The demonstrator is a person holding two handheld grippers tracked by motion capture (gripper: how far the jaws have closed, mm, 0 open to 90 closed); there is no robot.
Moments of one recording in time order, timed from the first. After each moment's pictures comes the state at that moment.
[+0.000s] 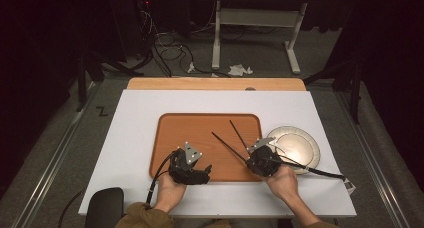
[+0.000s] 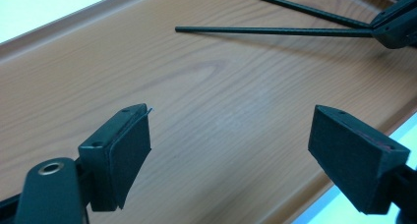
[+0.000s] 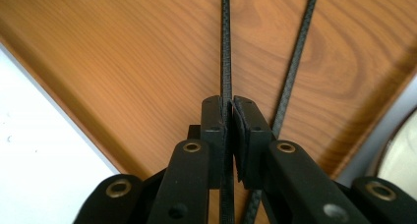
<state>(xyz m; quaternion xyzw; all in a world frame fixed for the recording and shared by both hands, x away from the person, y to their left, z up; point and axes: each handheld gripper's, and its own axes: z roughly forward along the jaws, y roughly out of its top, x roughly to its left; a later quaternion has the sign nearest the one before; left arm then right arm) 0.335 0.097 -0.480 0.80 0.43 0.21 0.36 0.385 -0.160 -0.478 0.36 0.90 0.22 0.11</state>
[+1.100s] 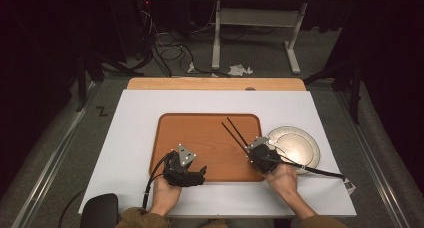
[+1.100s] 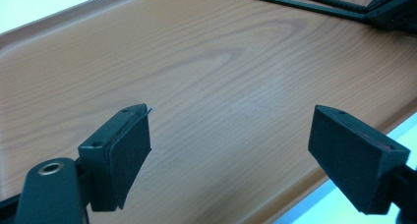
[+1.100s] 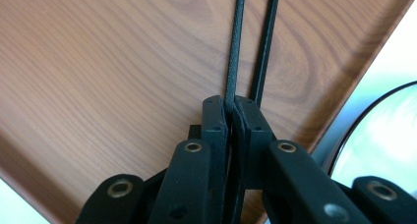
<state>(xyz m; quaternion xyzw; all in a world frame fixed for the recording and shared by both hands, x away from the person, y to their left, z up) 0.329 0.107 -0.481 0.79 0.45 0.21 0.35 0.395 -0.158 -0.488 0.36 0.90 0.18 0.19</state>
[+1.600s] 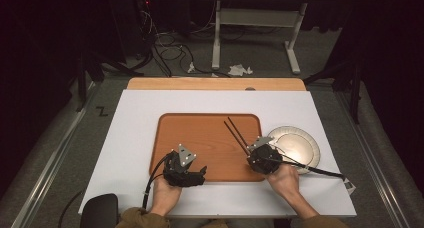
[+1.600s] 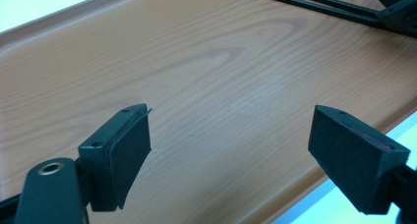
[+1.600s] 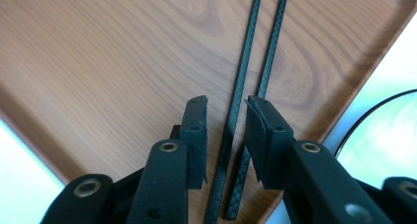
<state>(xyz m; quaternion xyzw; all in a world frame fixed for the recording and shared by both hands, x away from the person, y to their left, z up) 0.329 0.107 -0.481 0.79 0.45 0.21 0.35 0.389 -0.163 -0.477 0.34 0.90 0.21 0.18</state>
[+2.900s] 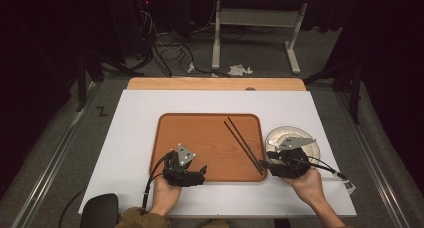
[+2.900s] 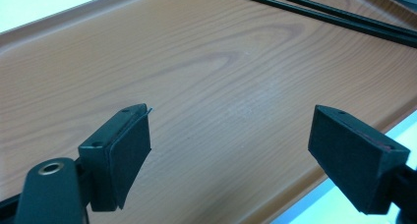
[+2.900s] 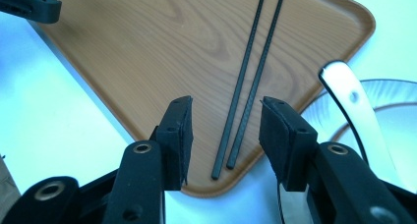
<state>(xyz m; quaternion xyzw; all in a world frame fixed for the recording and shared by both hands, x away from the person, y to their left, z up) 0.328 0.108 -0.479 0.79 0.45 0.21 0.36 0.363 -0.225 -0.438 0.34 0.87 0.35 0.12</state>
